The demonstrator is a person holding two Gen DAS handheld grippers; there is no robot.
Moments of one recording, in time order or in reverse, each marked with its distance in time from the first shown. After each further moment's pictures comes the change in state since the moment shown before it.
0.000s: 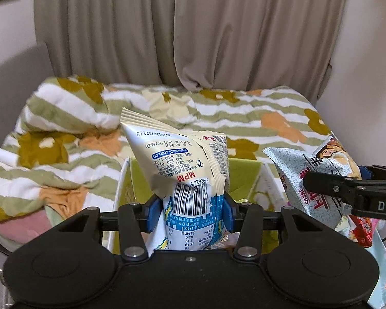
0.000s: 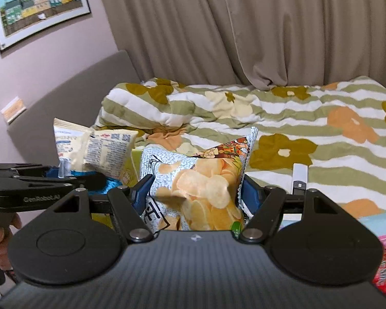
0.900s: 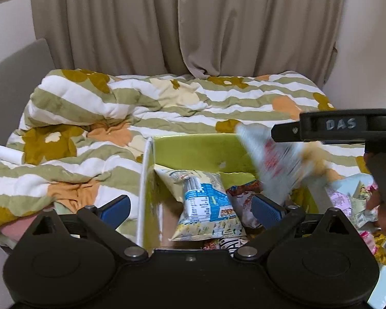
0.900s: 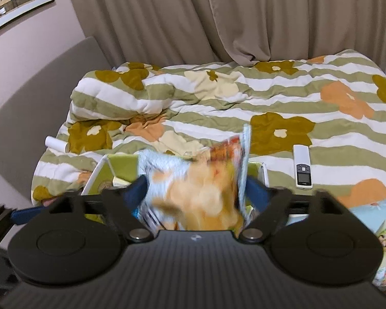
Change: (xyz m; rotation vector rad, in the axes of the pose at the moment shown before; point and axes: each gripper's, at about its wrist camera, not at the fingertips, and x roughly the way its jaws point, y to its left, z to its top) left arm 0.014 0.028 -0.019 0.054 0.026 0.050; right arm 0.084 0.023 0.008 0.111 0.073 -0.087
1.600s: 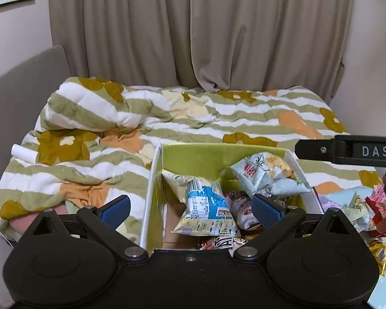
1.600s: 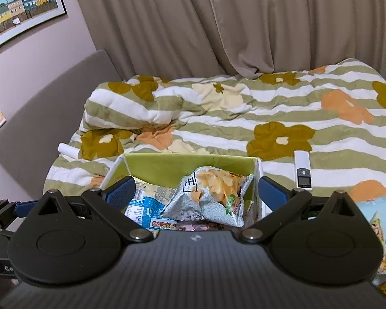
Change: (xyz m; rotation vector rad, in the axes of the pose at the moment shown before) left arm -0.041 -0.008 -0.009 -0.043 -0.068 0.039; right arm -0.060 0.000 -0.020 -0.019 -0.076 0.024
